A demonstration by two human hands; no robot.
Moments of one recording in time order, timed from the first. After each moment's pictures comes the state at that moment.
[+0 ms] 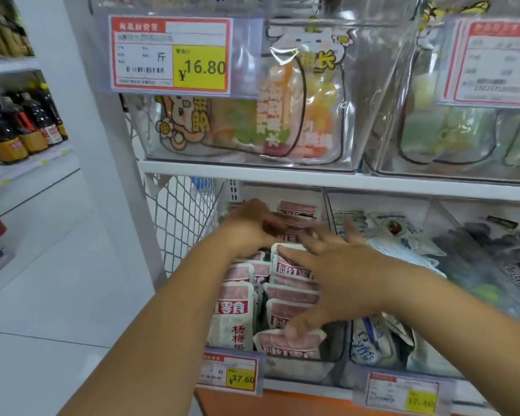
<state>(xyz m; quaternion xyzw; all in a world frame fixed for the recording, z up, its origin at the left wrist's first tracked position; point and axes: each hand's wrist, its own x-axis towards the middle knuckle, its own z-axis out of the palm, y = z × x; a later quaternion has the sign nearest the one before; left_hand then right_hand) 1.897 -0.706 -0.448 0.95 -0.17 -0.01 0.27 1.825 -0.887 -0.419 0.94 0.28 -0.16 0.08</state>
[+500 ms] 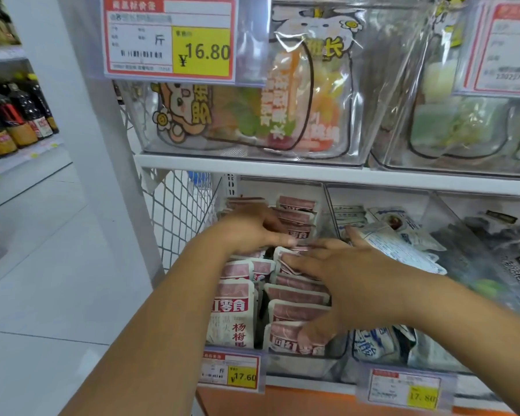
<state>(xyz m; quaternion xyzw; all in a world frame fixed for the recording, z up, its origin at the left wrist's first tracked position) 1.898 -0.702 -0.453 0.95 -0.17 -0.09 0.26 1.814 -0.892 -0.417 0.94 0.29 -0.18 0.07</state>
